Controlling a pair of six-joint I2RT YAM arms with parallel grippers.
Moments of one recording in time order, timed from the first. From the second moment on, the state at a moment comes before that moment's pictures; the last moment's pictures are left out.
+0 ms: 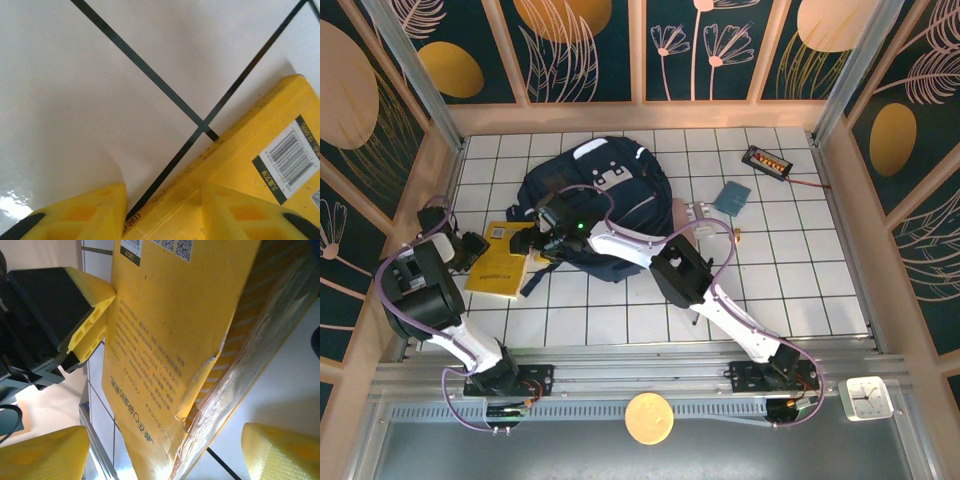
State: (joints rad) left arm 0.47 1.66 0.81 -0.26 0.23 -0.43; right arm 1.01 2.68 2.33 -0.36 -0.52 1.01
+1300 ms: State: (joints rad) left arm 0.45 1.09 0.83 -0.43 0.30 -0.54; right arm 1.02 2.27 1.58 0.26 -0.68 0.91
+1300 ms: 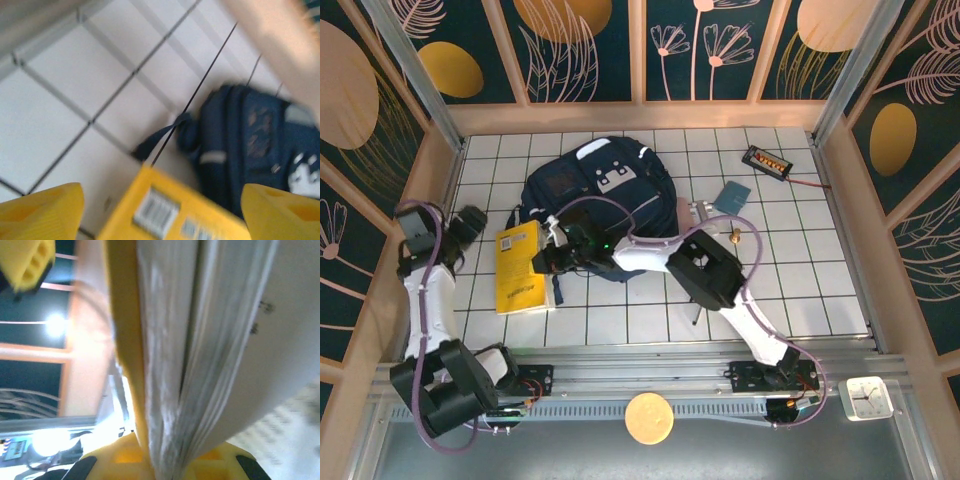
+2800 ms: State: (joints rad) left arm -0.71 2.00 1.47 -0.51 -0.19 0.04; right arm 0.39 0.74 0.80 -0.51 -0.11 0.74
